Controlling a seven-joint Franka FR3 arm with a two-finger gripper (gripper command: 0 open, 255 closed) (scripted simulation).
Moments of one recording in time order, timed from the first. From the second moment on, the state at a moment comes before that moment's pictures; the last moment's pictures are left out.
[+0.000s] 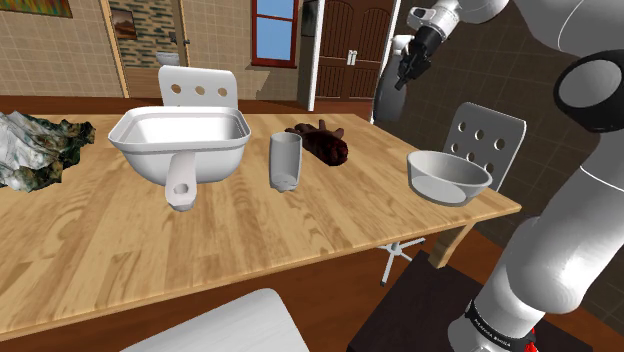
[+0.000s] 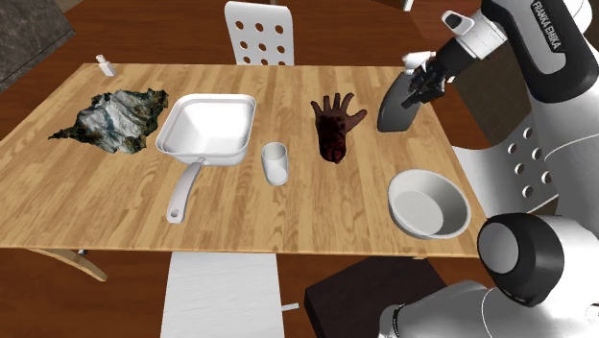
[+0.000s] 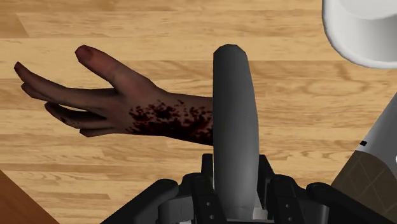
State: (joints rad) arm 0.01 -0.10 -0.56 -1.44 0.50 1.33 -1.56
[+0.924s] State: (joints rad) arm -0.13 -0.02 -0.75 -1.38 0.52 1.17 -1.85
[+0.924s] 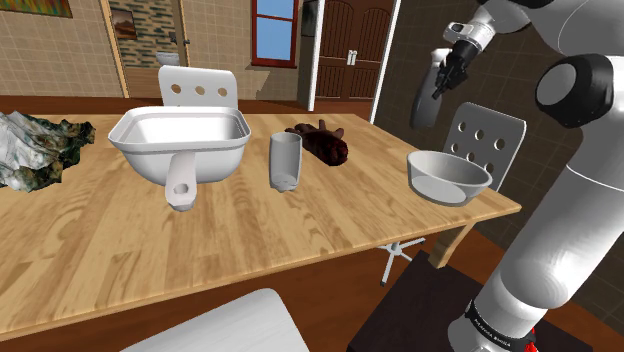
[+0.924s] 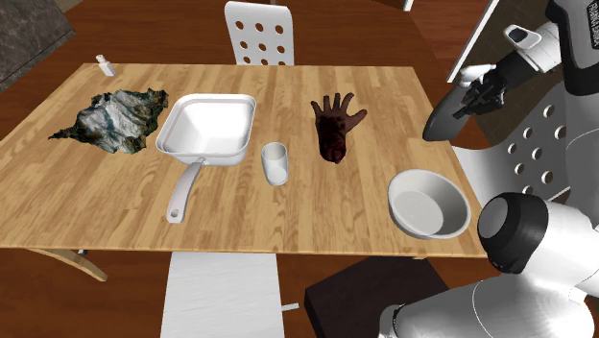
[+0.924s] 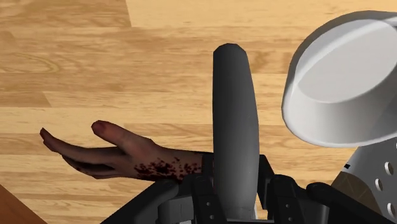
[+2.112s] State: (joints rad) arm -0.11 -0.14 -0.69 -1.73 0.42 1.43 -1.91
